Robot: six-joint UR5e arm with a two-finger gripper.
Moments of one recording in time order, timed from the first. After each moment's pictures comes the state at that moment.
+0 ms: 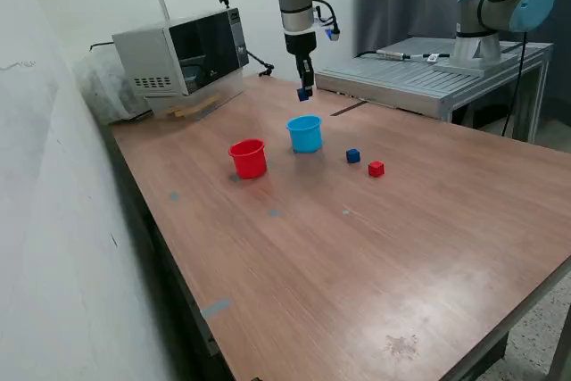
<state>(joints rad) -0.27 -1.13 1.67 -2.07 -1.77 3.34</state>
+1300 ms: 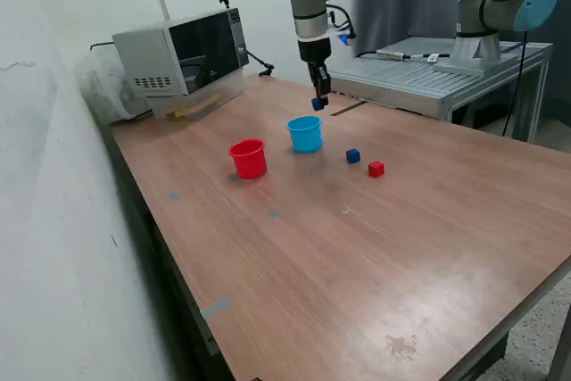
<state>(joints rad) -0.22 -1.13 1.70 -2.08 -1.71 3.34</state>
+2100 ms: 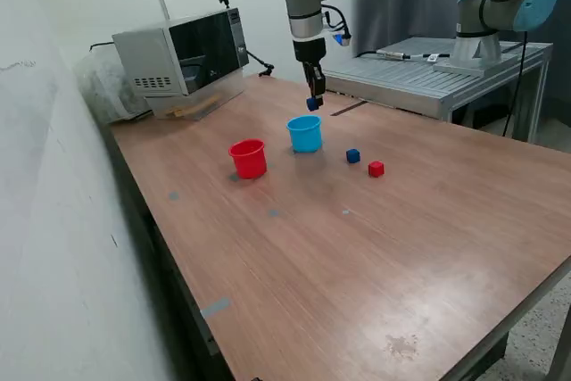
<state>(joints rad) -0.23 -1.11 1.68 -2.08 -1.71 3.34</state>
